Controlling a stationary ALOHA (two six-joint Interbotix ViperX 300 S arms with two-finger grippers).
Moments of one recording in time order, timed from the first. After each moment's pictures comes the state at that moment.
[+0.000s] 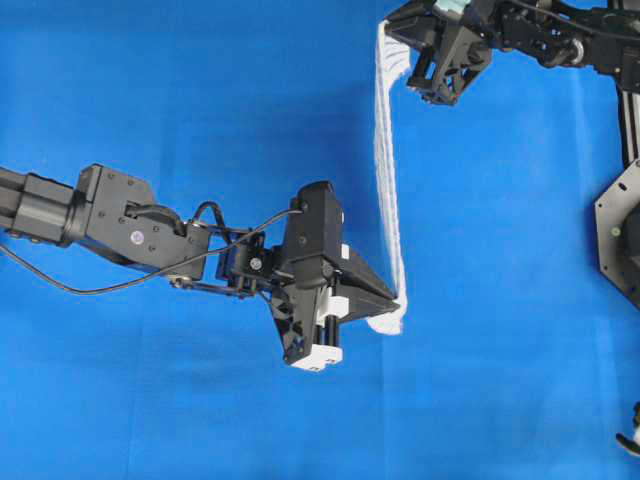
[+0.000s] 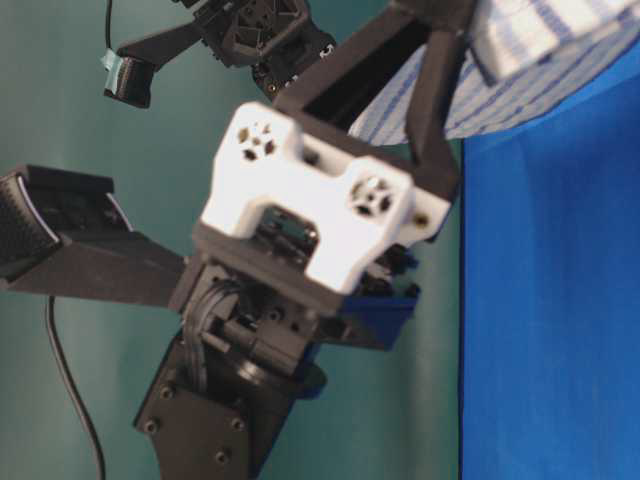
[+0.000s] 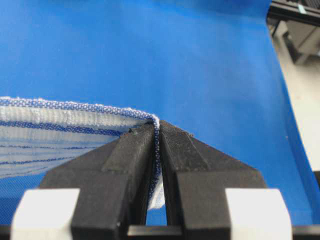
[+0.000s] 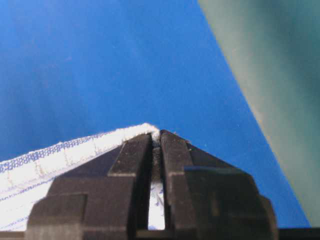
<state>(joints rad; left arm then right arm) -0.18 0.24 0.37 -0.05 -0.24 -0.24 -0.53 -0.18 0.74 0.42 0.00 -0.44</state>
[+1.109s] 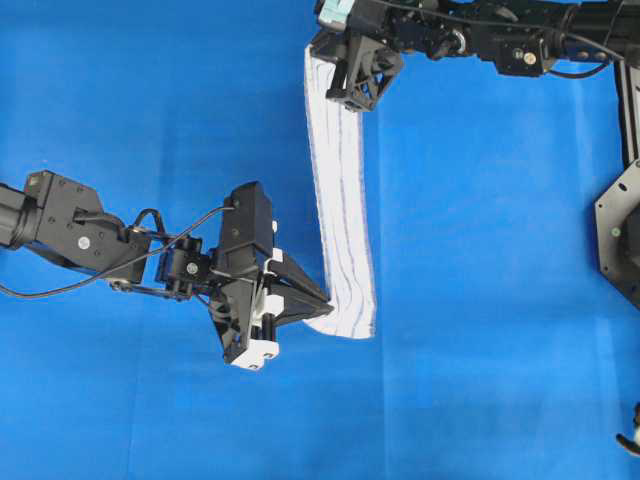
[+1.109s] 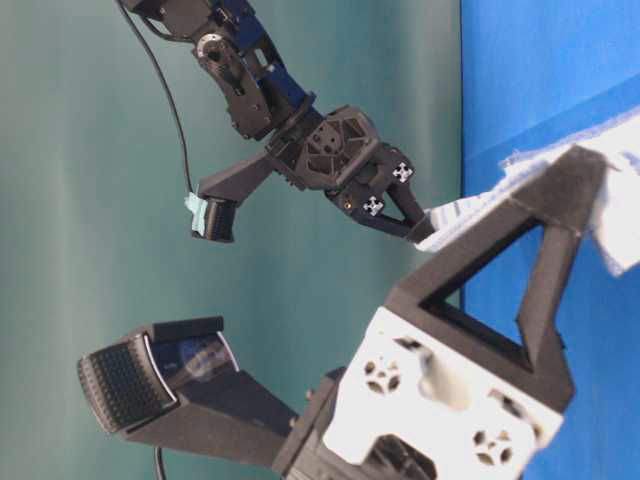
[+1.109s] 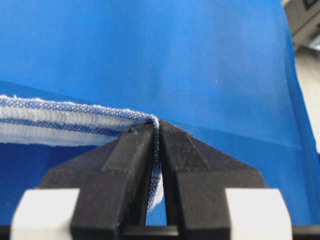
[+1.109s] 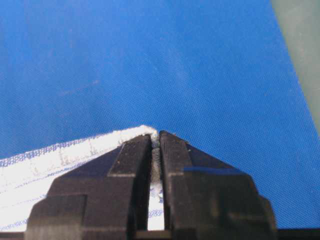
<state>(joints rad) -0.21 0.17 0.63 -0.07 -0.39 -0.39 -0.48 0.17 0.45 0.42 0.08 -0.44</state>
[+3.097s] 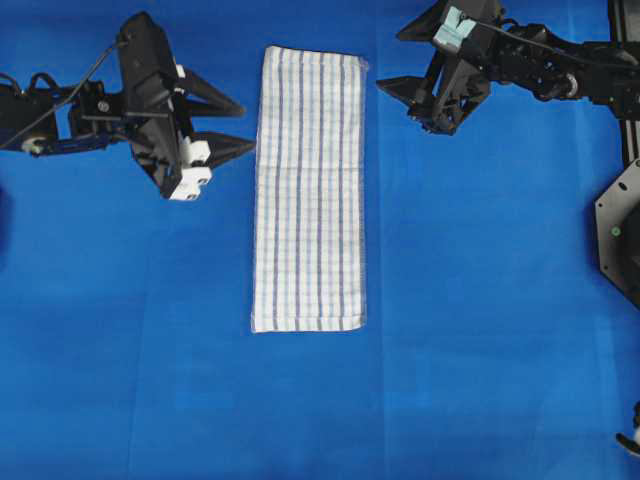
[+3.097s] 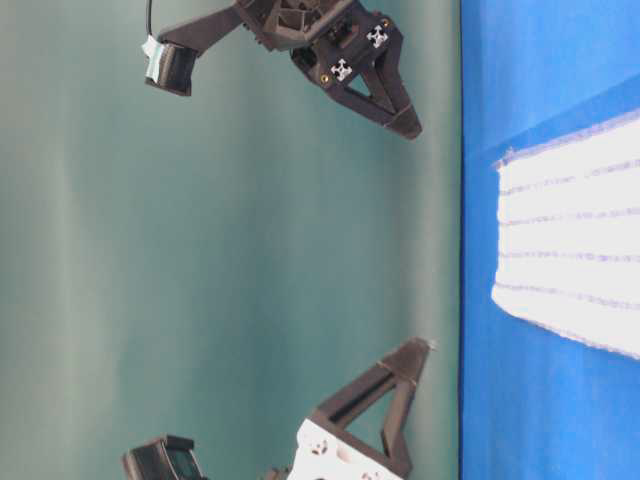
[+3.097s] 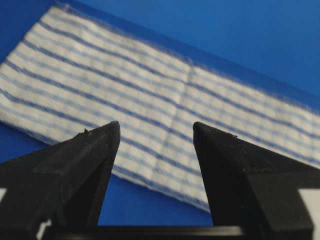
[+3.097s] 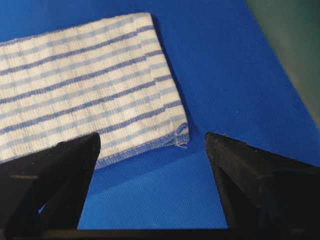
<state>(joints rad) 0.24 -0.13 0.89 -0.05 -0.28 -0.14 -0.46 -0.15 0.83 0.46 -0.09 -0.39</state>
